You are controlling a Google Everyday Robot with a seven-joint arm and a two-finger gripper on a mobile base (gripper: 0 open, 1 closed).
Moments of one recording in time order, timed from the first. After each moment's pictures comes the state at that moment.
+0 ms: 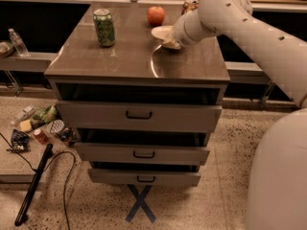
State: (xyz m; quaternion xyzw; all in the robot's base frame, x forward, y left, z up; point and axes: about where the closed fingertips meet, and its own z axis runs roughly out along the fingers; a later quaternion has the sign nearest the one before) arm 0.801 -0.056 0.871 -0.56 0.70 -0.02 0.44
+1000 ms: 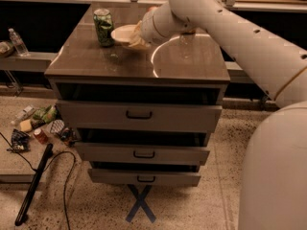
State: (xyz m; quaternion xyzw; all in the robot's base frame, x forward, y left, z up) arm 0.757 0.054 0.888 -0.68 0.58 0.03 0.44
